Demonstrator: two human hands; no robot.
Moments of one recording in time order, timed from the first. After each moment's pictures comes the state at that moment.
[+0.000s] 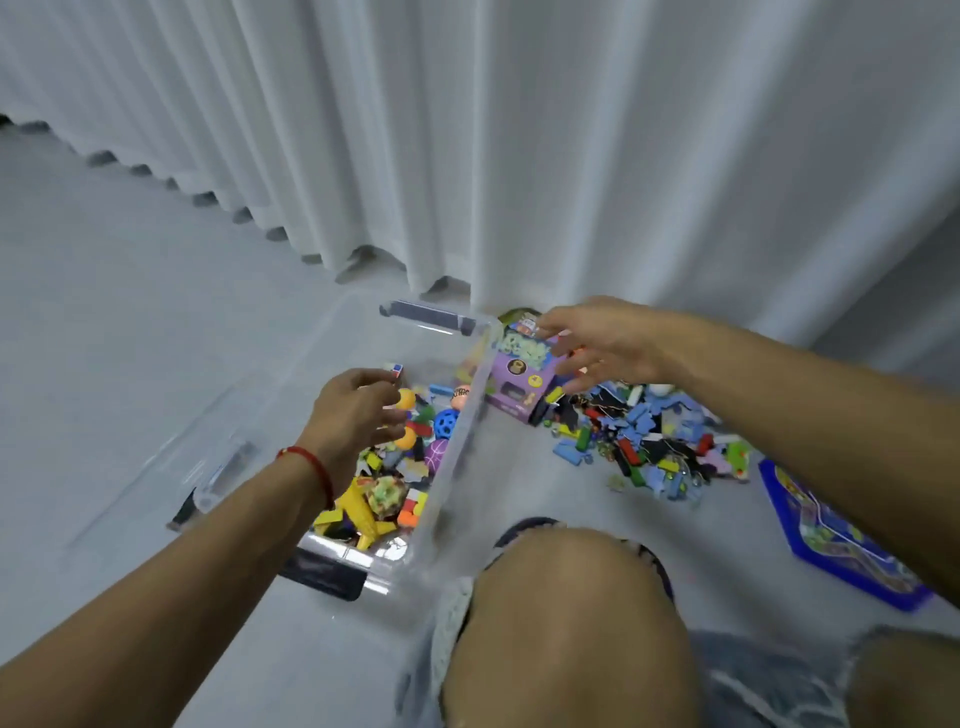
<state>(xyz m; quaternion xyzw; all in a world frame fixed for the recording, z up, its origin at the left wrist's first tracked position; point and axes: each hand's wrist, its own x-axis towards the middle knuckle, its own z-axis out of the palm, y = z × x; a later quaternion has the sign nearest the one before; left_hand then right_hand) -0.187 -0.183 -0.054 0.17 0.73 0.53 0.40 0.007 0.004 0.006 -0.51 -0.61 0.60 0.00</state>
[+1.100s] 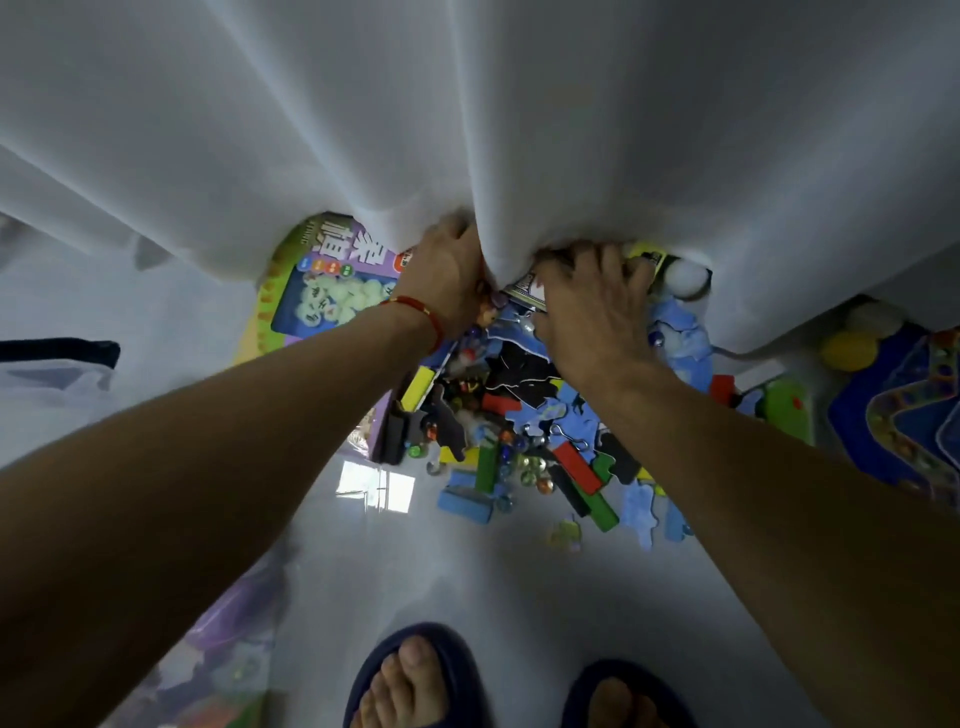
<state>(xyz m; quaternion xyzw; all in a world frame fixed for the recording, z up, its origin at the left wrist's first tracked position) -0.082 0.262 -0.356 0.73 0.66 0.11 0.13 0.089 0.245 -0.358 -0.59 -0.81 0.01 0.02</state>
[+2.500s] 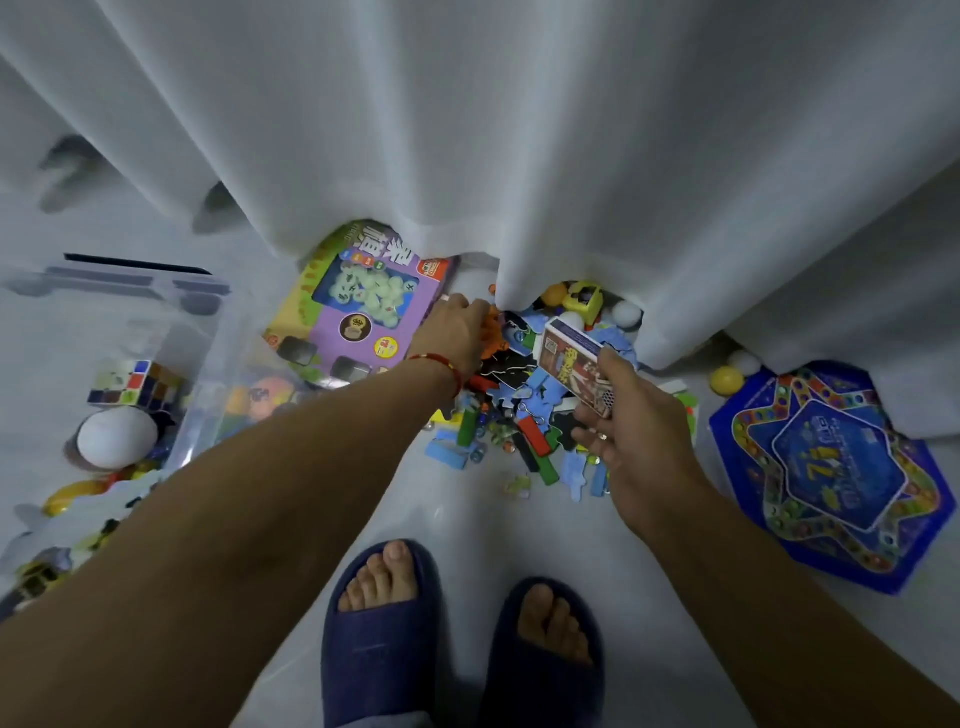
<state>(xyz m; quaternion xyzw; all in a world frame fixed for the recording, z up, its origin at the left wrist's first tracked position) -0.051 0.176 -0.327 0.64 0.74 0.10 0.19 0.143 0.107 -0.216 -0.69 -0.26 0.58 0.33</state>
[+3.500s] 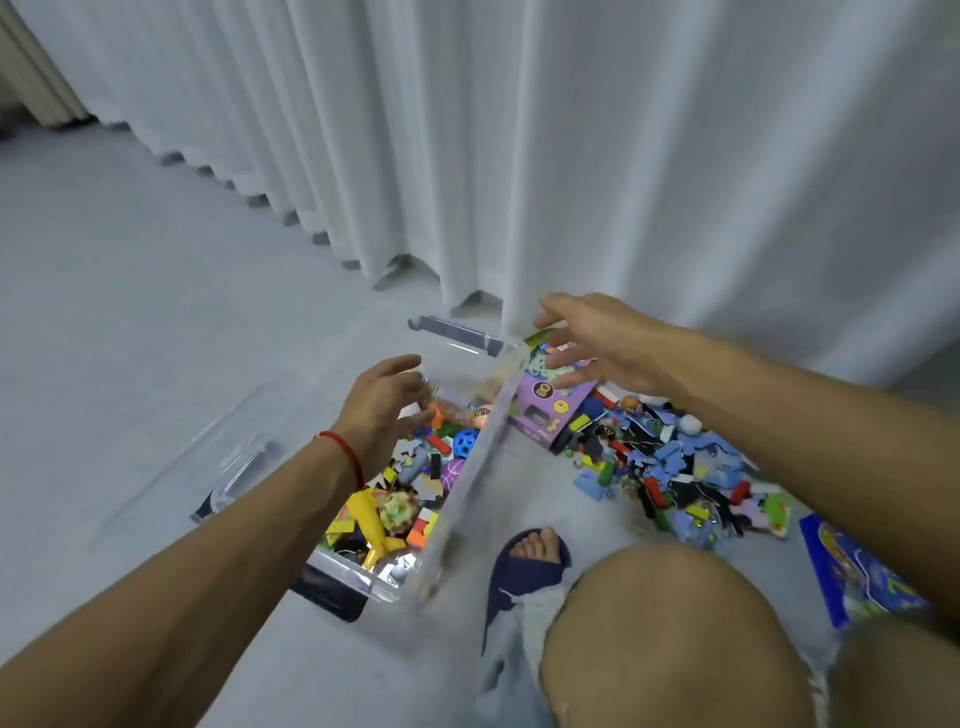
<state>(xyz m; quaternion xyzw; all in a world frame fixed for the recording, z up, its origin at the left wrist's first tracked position) -0.202 -0.139 -0.065 0.10 0.67 0.60 0.43 -0.029 0.025 0.014 -0.46 -0.66 0.59 0.04</state>
